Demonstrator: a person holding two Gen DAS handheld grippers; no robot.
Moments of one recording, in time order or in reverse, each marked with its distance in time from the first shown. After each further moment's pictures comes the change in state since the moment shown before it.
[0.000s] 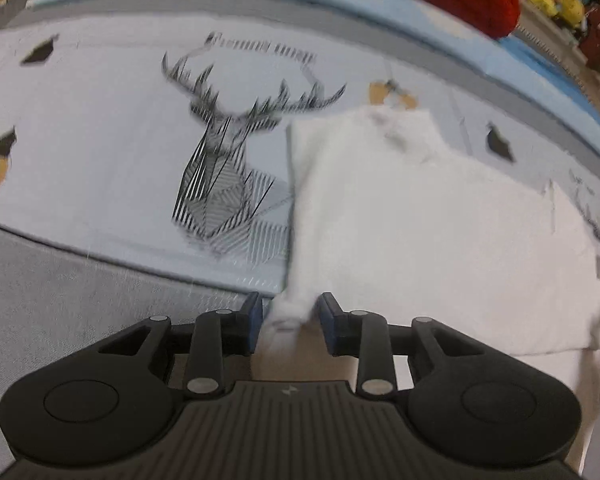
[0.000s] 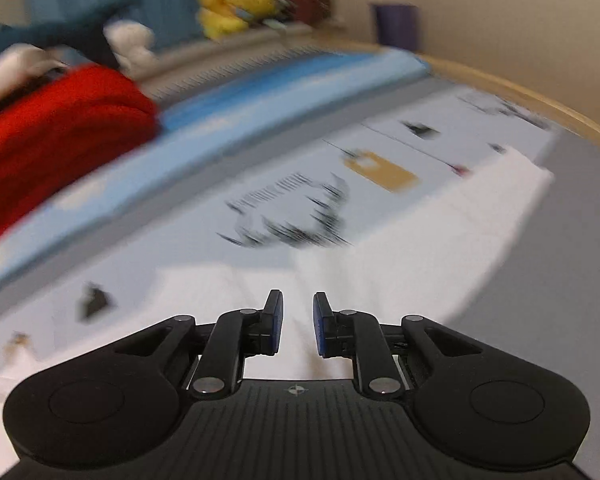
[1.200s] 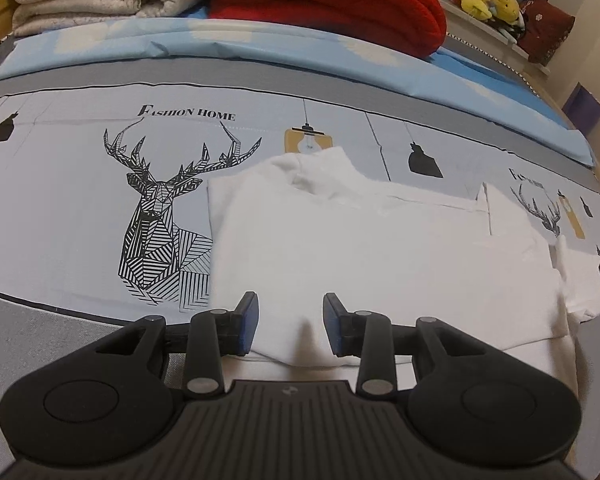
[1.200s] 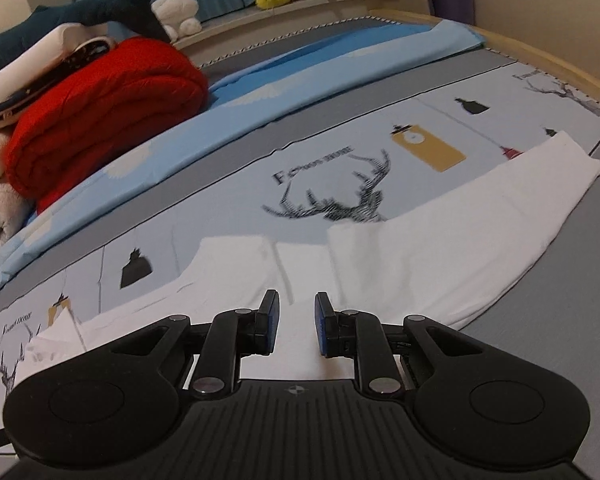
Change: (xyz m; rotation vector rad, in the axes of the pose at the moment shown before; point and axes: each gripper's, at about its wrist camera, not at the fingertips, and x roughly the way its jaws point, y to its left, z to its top) left arm -0.037 -0.044 -0.001 0.124 -0.112 -0.077; right arm 0.006 -0.029 0.013 -0.025 0.124 0.128
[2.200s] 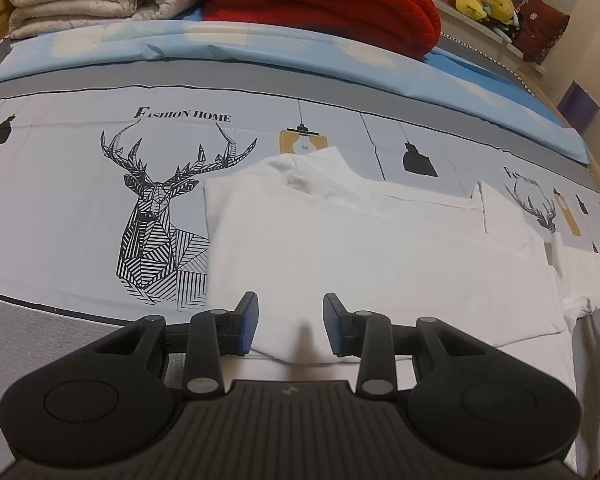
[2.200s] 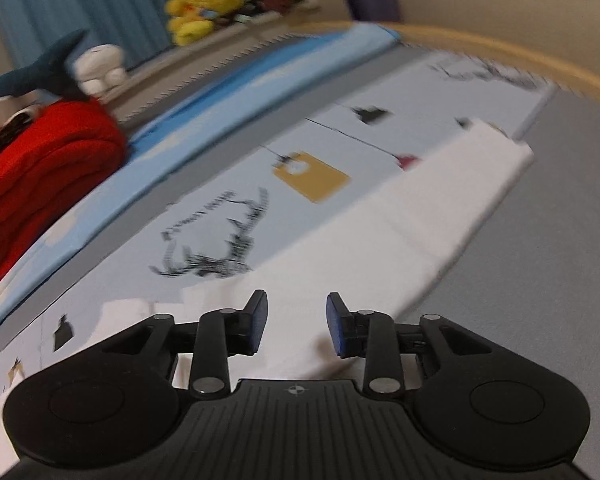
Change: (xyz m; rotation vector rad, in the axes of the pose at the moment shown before) left arm -0.001 0.001 -0.002 0.010 -0.004 -0.014; right arm 0.007 -0.132 0.022 0.175 -0.051 -0.074
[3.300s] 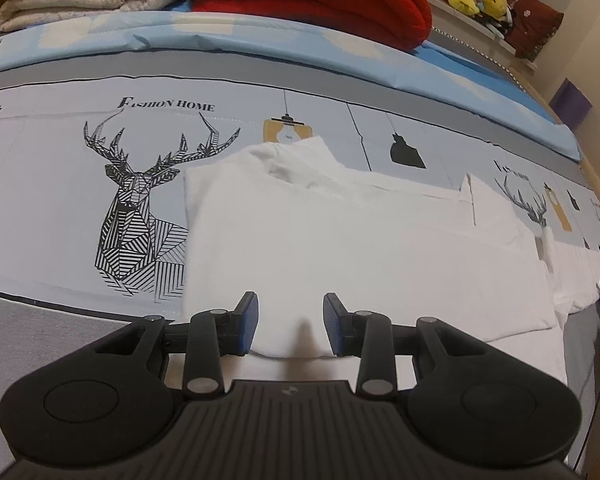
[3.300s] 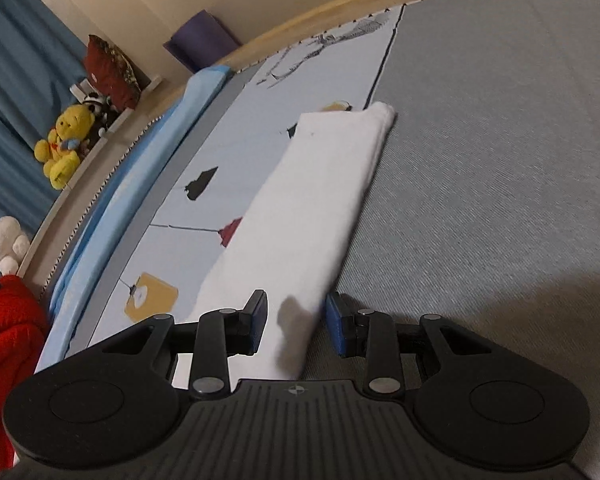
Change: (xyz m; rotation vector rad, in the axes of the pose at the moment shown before) left arm 0.007 -0.008 -0.005 0.001 0.018 -0.035; right arm 0.089 -0.157 0.022 0.492 -0.176 -0.053
